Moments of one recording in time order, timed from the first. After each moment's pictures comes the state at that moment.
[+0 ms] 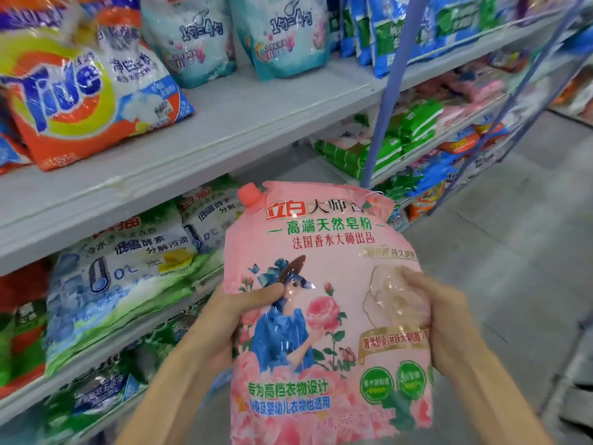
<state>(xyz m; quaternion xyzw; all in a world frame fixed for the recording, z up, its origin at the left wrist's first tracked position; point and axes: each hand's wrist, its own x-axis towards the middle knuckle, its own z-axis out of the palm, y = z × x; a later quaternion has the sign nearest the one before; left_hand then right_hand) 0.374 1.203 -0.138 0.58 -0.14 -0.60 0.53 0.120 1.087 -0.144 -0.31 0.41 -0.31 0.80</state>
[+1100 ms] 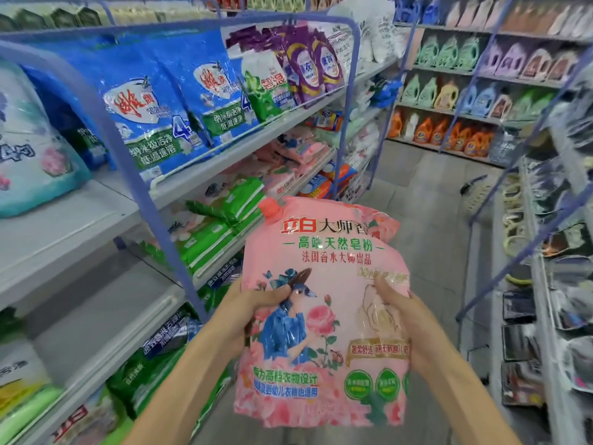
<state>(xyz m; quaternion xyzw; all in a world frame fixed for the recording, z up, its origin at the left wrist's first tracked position) 0.099 0.885 -0.094 0.51 -0.33 -0.66 0.45 -0.169 0.884 -0.112 -0.25 0.49 -0.48 0.68</state>
